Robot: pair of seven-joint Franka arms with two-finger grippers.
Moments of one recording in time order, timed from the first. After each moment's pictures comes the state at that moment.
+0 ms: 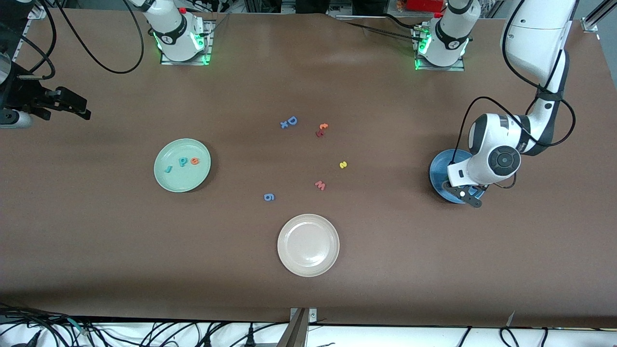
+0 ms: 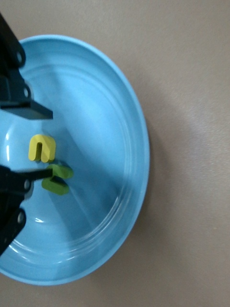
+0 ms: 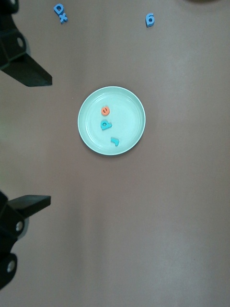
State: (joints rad) left arm -0.21 0.50 0.17 -2.03 0.08 2.34 0.47; right arm 0.00 -0.04 -0.04 -1.72 0.02 1.64 -0.04
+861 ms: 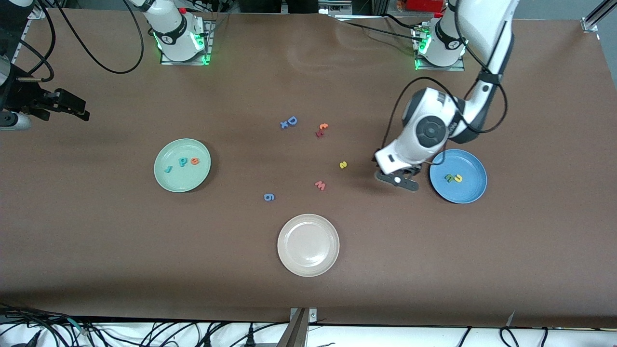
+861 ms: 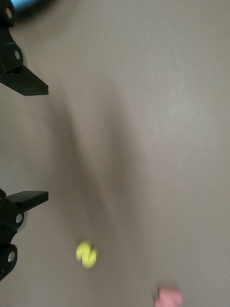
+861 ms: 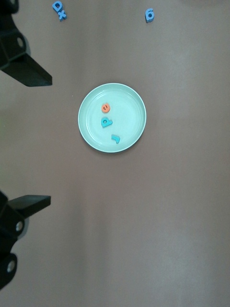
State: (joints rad) left arm -0.44 0.43 -0.03 -1.96 -0.08 2.31 -0.06; right arm 0.00 -0.03 -0.05 -1.73 0.01 1.64 -0.04
